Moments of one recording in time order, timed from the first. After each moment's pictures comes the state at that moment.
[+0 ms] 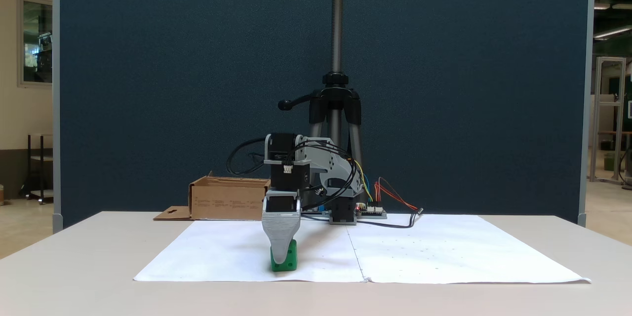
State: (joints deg) arm 20.9 27.6 11.9 77.7 -20.3
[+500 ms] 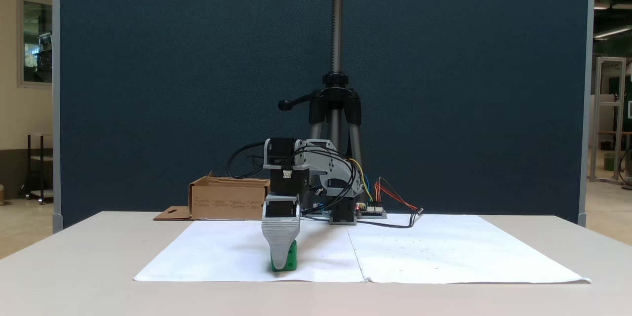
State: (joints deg) arm 20.9 26.7 11.9 77.0 -20.3
